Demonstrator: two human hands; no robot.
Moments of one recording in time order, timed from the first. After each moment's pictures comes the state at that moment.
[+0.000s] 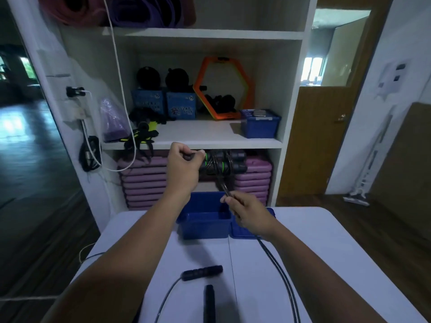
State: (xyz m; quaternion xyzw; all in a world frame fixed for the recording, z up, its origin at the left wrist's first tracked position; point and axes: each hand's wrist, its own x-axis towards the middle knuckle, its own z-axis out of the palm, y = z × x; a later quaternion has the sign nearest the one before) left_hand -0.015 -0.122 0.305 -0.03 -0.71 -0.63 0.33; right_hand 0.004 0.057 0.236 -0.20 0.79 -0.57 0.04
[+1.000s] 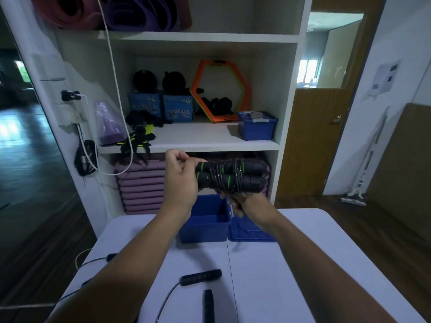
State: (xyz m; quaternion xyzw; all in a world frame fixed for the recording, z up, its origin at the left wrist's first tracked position) left_hand 0.027 -0.114 0.311 -0.05 -0.62 -0.73 0.26; right_hand 0.010 0.056 0.267 -0.20 0.76 -0.62 0.05
